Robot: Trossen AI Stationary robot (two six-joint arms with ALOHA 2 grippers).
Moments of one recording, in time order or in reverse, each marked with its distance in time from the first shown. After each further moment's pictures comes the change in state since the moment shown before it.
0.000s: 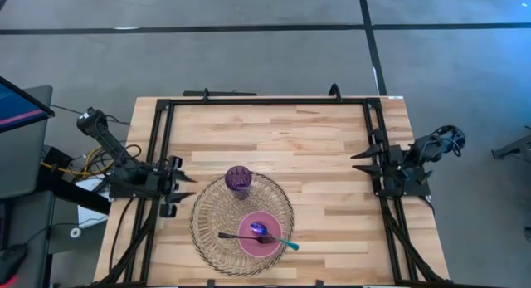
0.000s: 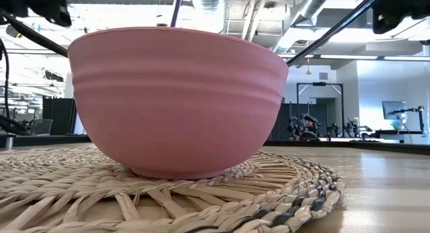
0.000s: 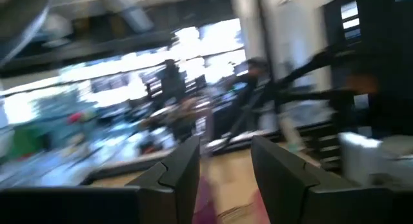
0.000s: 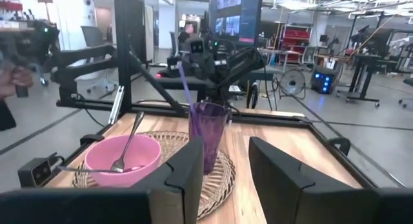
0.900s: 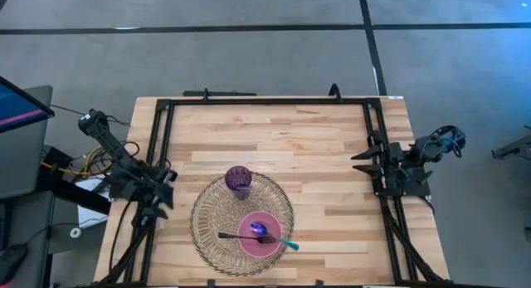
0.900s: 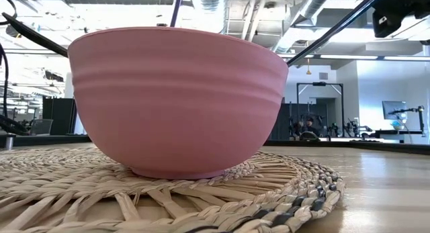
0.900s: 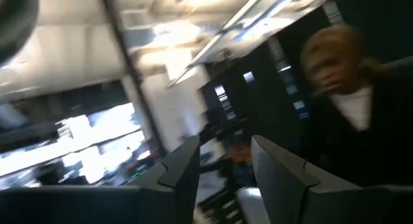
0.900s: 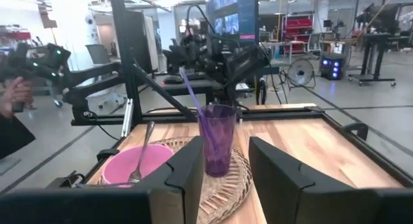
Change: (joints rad) left arm 0.000 -0.057 0.014 0.061 0.560 0.073; right arm 0.001 0.003 0.001 0.008 -0.004 0.138
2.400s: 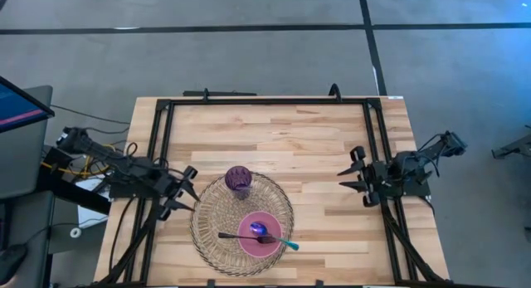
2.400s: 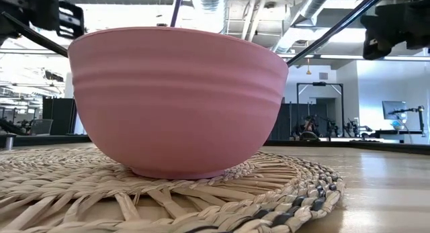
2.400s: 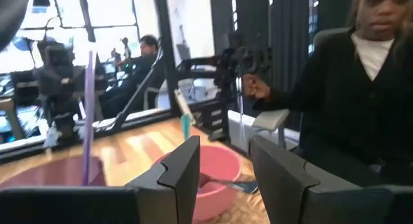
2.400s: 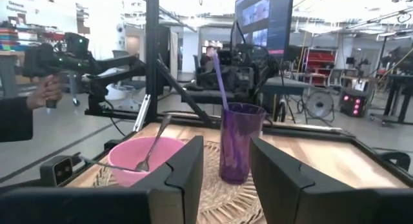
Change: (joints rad) left arm 0.394 0.047 -0.001 -0.299 0.248 -0.367; right arm -0.071 -0.002 -0.362 0.462 -0.179 -0.138
